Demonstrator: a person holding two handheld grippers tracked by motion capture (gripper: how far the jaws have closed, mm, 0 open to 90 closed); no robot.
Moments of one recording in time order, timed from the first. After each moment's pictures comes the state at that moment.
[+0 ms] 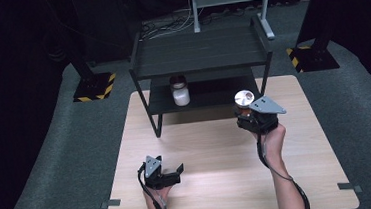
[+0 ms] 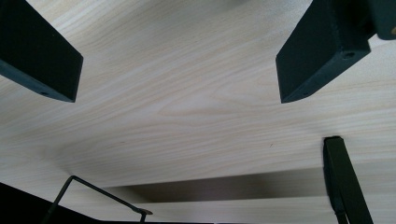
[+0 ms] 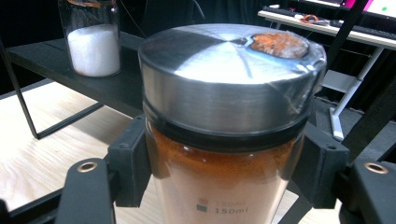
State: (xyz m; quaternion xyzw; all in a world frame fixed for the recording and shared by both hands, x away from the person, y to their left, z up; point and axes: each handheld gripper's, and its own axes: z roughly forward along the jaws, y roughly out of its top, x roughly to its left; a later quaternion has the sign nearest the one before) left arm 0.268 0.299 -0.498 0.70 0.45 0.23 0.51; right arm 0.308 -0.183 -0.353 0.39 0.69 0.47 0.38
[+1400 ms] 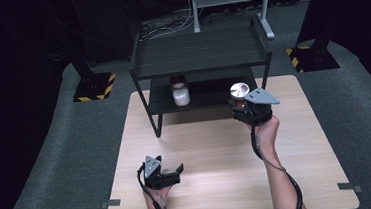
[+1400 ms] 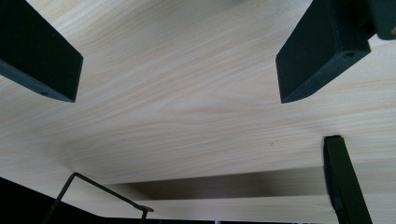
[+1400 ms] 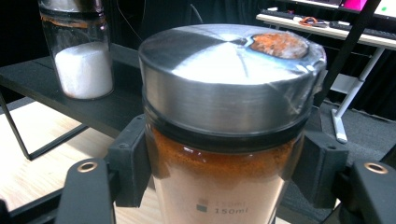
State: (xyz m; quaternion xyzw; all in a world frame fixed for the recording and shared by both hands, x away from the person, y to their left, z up) left arm 0.267 0.301 -0.500 0.69 0.45 0.23 0.51; right arm 0.332 -0.173 -0.347 0.40 0.68 0.48 0.38
